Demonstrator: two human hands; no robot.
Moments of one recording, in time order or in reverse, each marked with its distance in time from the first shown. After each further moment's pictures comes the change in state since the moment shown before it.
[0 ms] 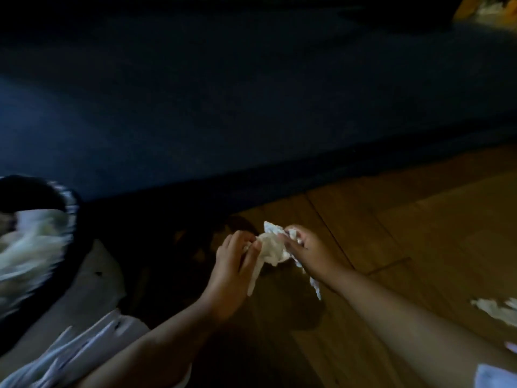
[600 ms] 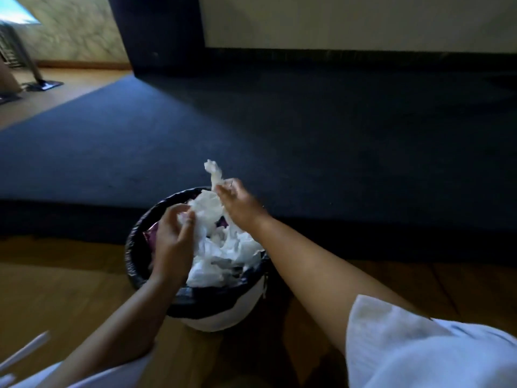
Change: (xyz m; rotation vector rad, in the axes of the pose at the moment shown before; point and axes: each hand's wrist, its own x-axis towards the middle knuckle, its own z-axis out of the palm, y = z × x) left_hand -0.111 -0.015 -0.309 -0.004 0.952 0.048; right_hand 0.091 -0.249 0.317 -0.017 -0.308 -0.231
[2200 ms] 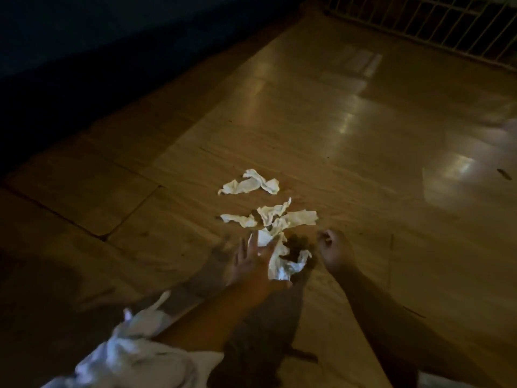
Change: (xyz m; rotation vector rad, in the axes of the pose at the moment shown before) left_hand -0.672 0.041 0.479 0.605 -1.795 0.817; right_hand -0.768 0.434 -0.386 -0.358 1.279 1.103
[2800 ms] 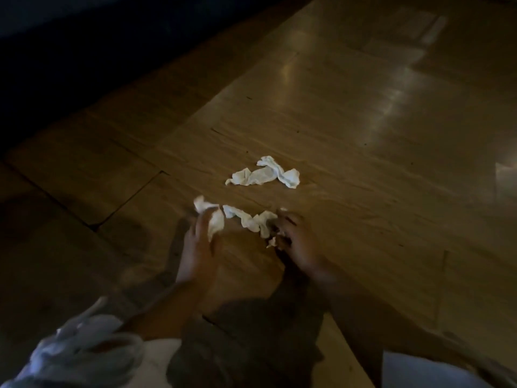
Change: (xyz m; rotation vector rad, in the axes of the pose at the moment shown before) left_hand 0.034 -0.078 -0.003 -0.405 0.577 -0.217; right_hand 0.061 -0.022 0.088 -0.072 -0.299 -0.557
